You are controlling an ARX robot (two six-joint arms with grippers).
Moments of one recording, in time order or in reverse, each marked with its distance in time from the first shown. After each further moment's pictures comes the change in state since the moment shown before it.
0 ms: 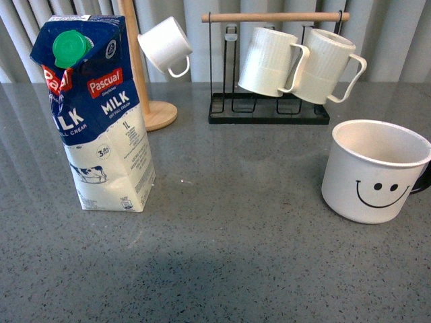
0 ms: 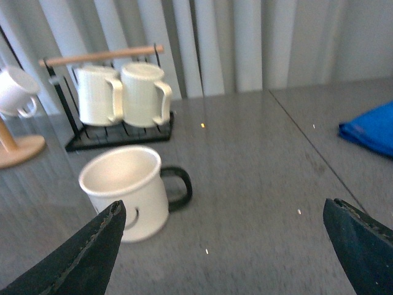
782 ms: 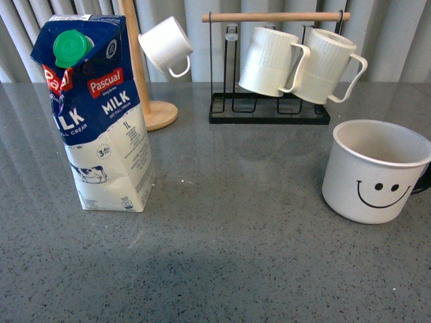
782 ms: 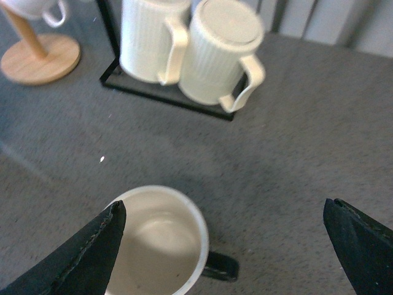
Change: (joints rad) left arm 0.000 0.000 0.000 0.000 0.000 0.000; right arm -0.010 1.190 0.898 -0.132 -0.310 -0.255
